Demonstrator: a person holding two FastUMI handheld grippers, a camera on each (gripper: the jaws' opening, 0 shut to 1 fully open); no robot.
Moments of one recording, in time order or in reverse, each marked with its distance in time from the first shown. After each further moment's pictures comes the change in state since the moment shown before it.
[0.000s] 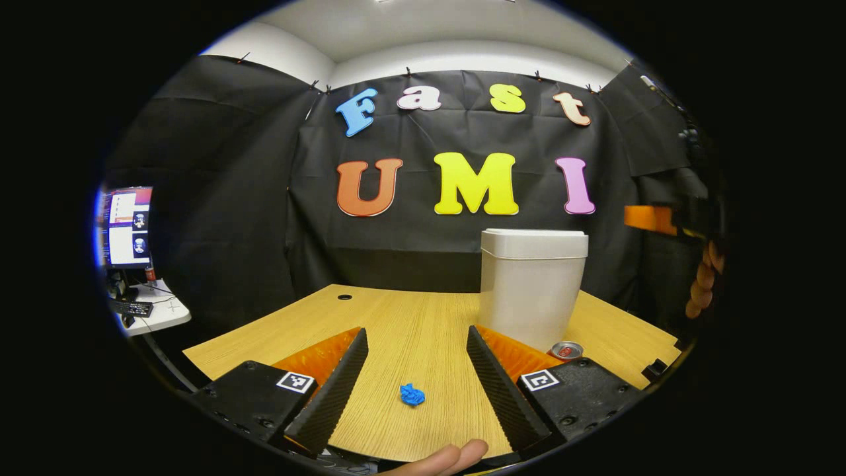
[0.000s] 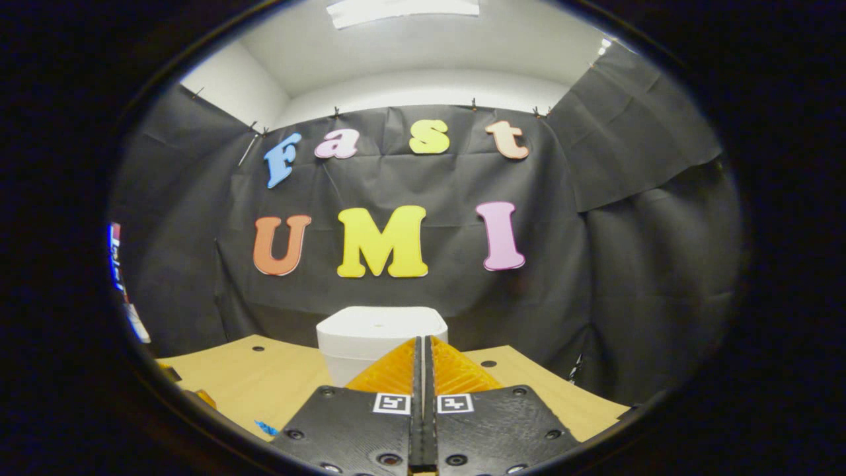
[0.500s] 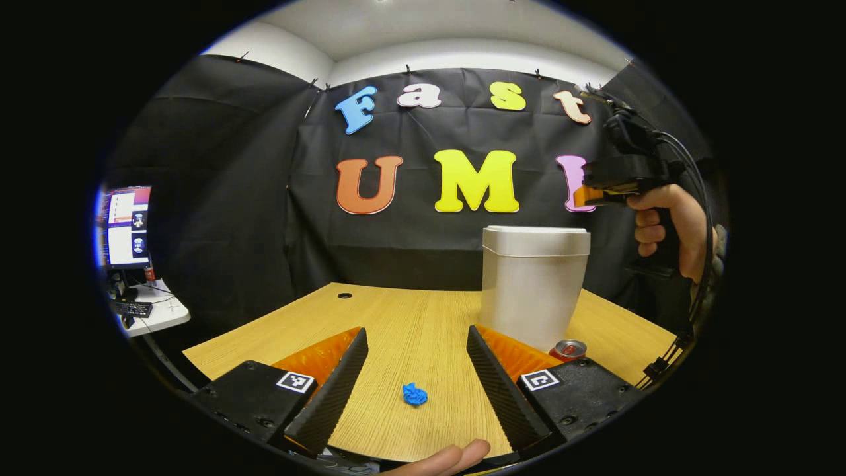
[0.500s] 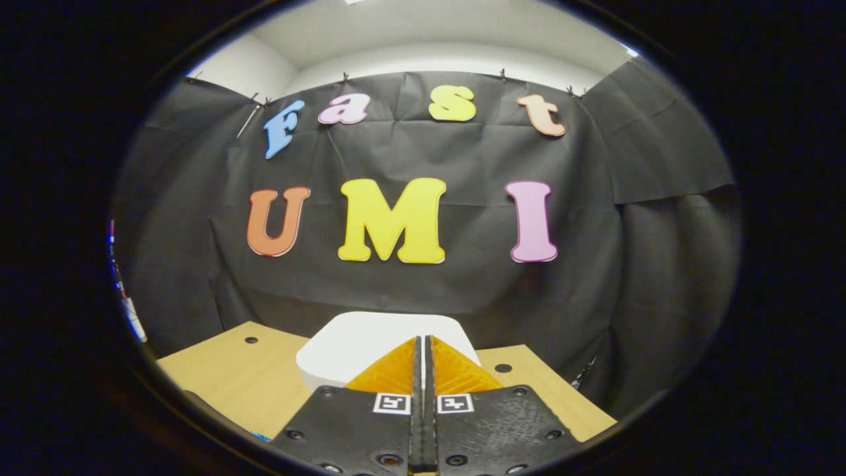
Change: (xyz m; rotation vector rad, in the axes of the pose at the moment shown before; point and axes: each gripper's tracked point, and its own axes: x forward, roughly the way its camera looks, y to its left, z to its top) left arm 0.003 0.006 -0.001 -0.003 0.004 -0.005; right arm 0.107 0.048 -0.007 -0.063 0.186 0.070
